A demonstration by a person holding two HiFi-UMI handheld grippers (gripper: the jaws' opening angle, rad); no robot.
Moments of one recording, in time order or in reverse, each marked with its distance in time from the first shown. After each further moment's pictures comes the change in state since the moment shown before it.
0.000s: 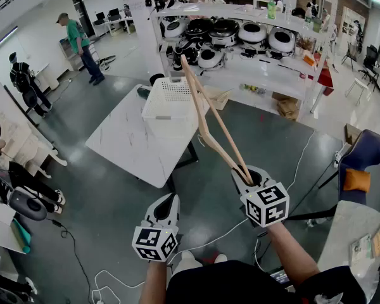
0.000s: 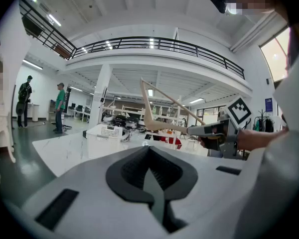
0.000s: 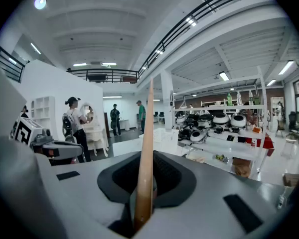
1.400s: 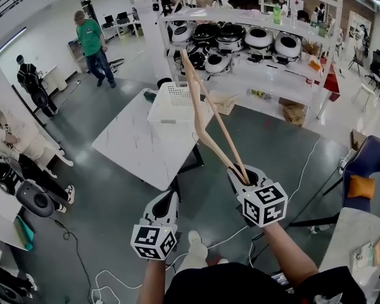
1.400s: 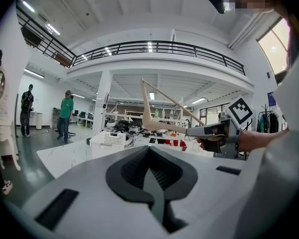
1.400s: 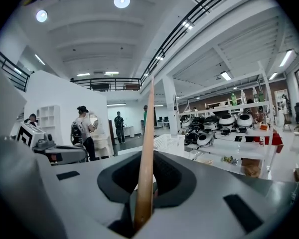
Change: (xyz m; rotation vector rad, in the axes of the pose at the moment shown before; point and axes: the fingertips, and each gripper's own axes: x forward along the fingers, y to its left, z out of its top) left arm -0.006 0.002 0.023 0.051 -0.034 0.051; right arm 0.006 0.013 0.019 0.047 -0.071 0.070
